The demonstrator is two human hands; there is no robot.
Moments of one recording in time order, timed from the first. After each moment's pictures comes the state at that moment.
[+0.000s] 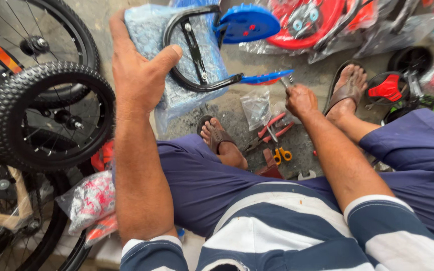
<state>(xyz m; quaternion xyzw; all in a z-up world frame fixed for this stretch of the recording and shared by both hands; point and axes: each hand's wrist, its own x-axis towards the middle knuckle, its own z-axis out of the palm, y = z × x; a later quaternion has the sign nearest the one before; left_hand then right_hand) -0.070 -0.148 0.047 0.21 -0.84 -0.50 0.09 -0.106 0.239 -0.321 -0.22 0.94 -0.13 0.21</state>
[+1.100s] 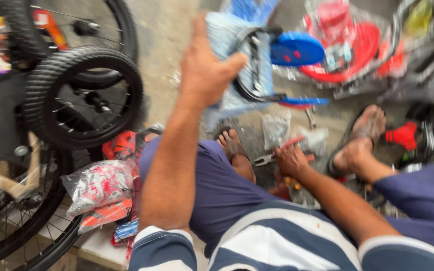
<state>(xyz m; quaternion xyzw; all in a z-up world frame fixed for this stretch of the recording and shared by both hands) -0.082 -0.141 0.024 0.22 -0.88 -0.40 0.15 0.000 0.204 -0.285 -0.54 0.80 0.09 0.25</state>
